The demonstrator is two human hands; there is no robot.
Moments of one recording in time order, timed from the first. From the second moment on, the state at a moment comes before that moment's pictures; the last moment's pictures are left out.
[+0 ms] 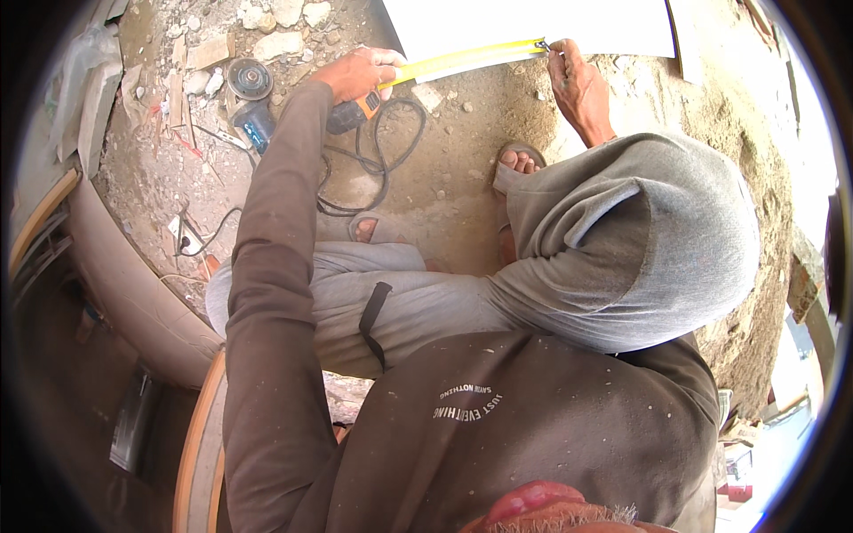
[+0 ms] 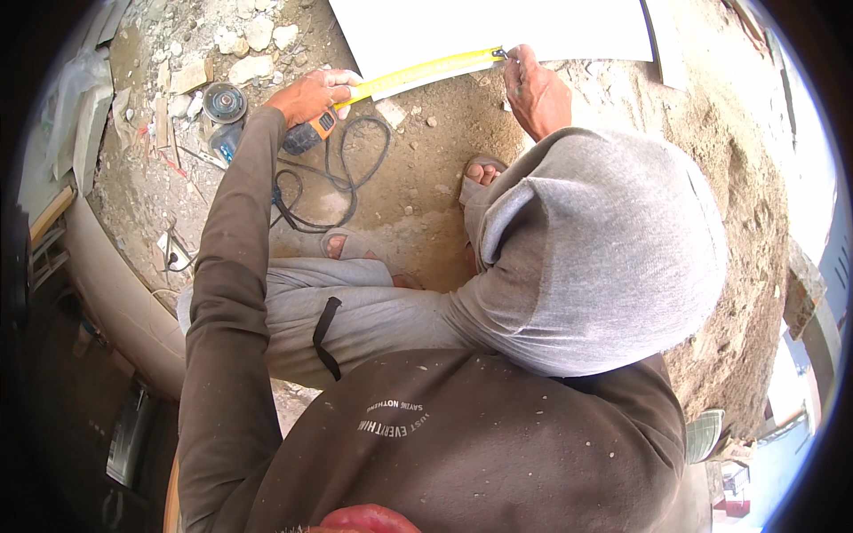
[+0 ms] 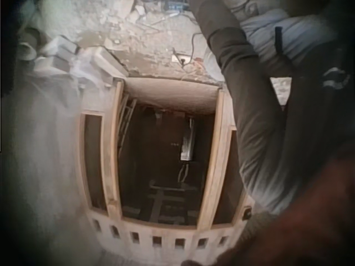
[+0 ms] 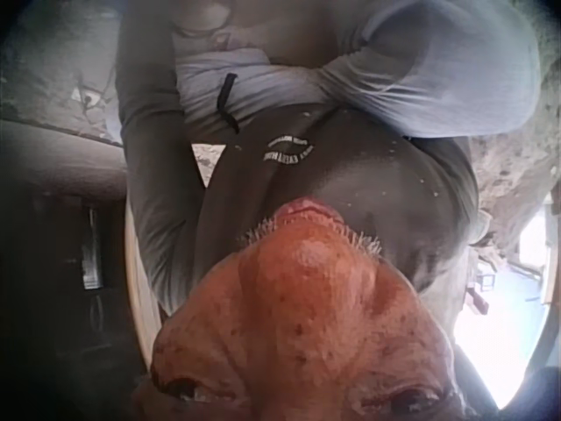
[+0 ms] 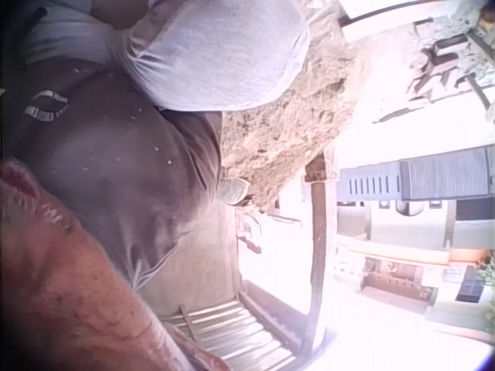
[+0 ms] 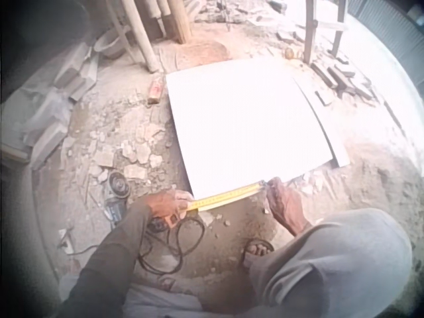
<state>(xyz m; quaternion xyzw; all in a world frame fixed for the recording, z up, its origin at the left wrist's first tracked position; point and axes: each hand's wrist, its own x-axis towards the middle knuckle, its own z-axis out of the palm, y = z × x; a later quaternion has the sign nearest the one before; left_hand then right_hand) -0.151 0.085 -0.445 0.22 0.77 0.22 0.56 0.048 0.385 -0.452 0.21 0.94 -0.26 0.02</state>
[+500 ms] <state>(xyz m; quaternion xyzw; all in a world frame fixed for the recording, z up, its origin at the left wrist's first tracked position) -0.153 0.091 -0.439 0.23 0.76 0.23 0.56 0.050 0.384 -0.458 0.18 0.96 -0.21 -0.02</state>
